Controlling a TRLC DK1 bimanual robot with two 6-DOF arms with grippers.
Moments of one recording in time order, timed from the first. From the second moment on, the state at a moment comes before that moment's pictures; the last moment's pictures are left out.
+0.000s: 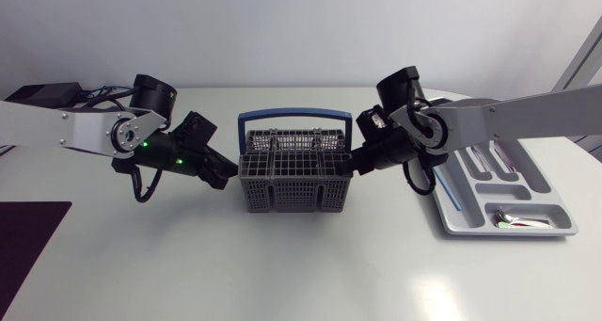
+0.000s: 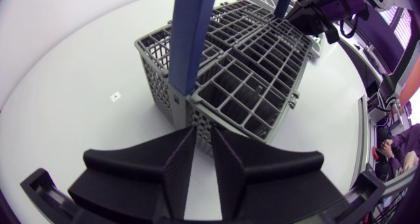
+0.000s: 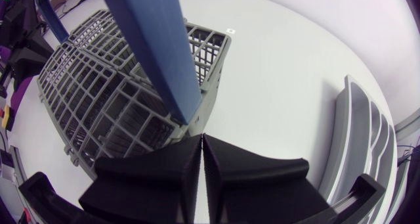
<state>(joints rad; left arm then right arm) -0.20 1.73 0.99 -0.23 0.51 0.44 0.38 1.78 1.07 -0.21 -0.07 -0.07</state>
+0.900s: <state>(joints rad) -0.10 1.70 0.99 -0.23 0.53 0.44 0.37 1.72 1.02 -0.21 0.07 -0.05</state>
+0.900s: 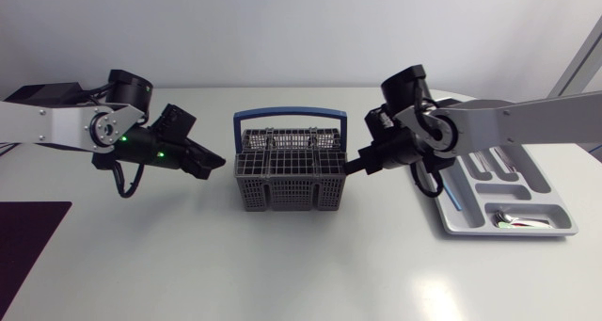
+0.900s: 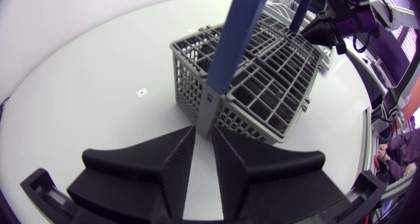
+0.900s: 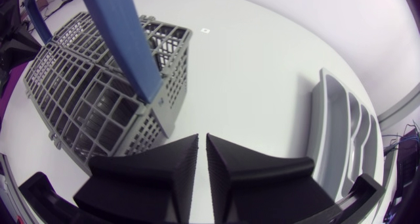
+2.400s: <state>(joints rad) 0.24 0.80 0.51 0.08 0.45 0.13 0.15 0.60 0.50 -0.20 0.24 -0.22</state>
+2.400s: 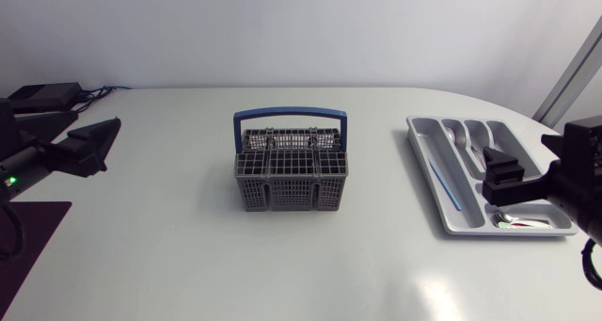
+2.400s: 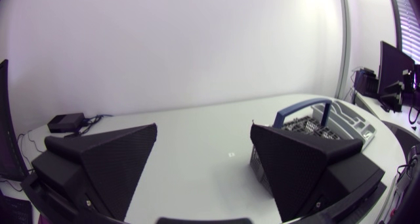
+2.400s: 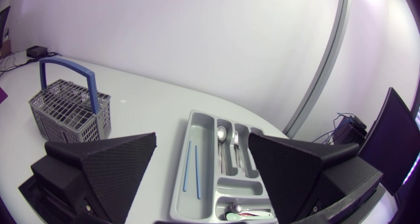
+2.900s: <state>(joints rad) 0.28 0.54 0.31 0.19 0.33 0.02 0.10 0.34 0.28 -0.13 0.15 -0.17</state>
